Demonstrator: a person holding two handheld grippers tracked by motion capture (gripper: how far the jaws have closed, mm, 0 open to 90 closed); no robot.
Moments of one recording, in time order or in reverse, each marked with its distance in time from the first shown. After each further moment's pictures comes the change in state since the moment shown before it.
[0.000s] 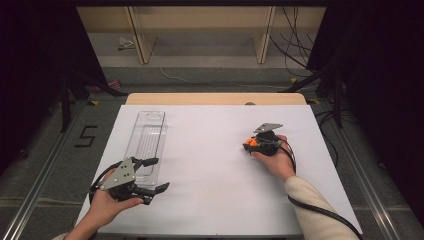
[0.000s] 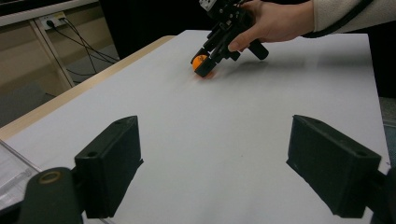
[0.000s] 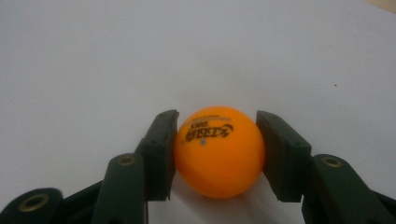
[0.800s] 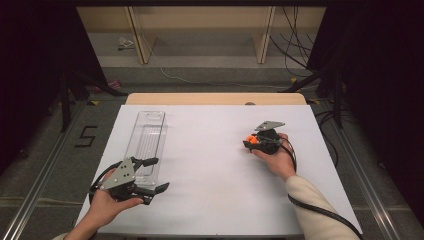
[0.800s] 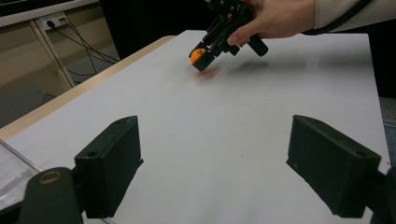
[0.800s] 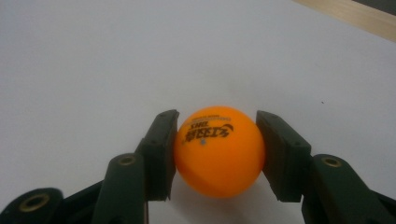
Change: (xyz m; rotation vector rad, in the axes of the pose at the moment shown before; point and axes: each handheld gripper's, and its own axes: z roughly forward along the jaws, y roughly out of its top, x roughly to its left) left arm 0.000 0.000 0.000 0.000 0.001 0.001; right arm 0.000 0.007 -0.008 -0.045 -0.006 0.005
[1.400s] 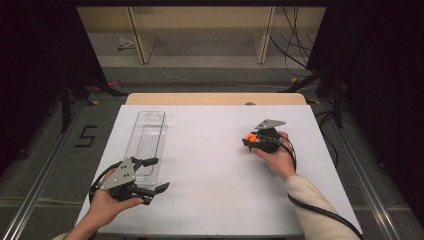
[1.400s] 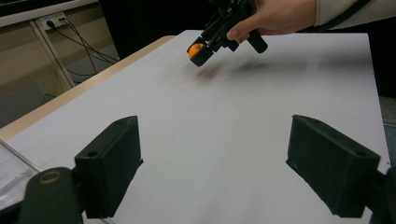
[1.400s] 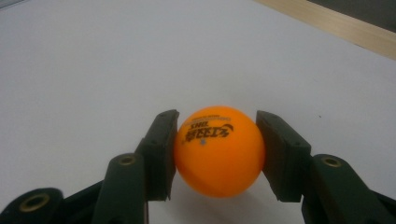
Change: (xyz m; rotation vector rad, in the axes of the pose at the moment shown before) left arm 0.000 0.000 0.000 0.000 -0.001 0.003; right arm 0.002 0.006 -0.005 -0.029 0.002 -0.003
